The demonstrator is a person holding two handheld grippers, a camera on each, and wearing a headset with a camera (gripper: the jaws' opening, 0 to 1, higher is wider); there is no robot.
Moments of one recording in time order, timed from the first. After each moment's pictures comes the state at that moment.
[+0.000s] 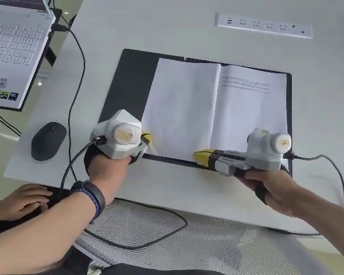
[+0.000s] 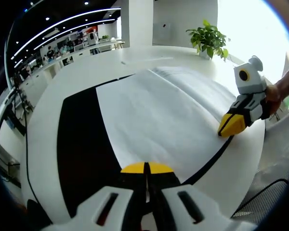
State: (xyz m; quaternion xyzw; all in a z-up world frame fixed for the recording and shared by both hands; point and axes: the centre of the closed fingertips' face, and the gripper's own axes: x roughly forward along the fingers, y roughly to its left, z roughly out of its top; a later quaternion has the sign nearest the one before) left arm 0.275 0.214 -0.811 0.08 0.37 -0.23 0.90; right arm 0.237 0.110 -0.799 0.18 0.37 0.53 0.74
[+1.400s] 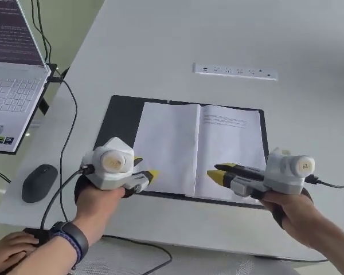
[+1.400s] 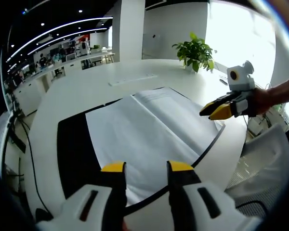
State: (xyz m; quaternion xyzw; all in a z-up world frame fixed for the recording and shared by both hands) left arm 0.266 0.181 -0.744 0.06 0.33 -0.28 0.90; right arm 0.266 0.027 -0.736 0.12 0.29 0.46 0.83
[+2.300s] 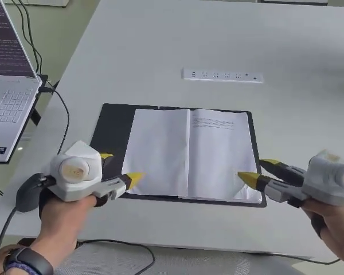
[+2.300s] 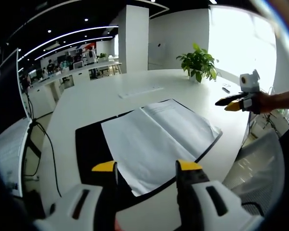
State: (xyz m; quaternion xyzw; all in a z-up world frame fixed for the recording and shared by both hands) left arm 0.243 0.209 -0.694 0.06 0.29 -0.25 0.92; right arm 0.257 -0.067 -0.699 0.07 0.25 0.37 0.89
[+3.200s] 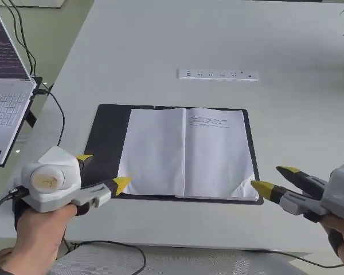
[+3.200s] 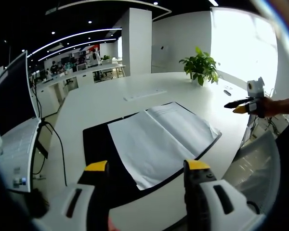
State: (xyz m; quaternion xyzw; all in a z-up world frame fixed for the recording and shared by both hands) left arm 0.229 0.223 -0.676 0.06 0.28 -0.24 0.93; right arm 0.231 -0.099 -0.696 0.07 0.25 0.33 0.91
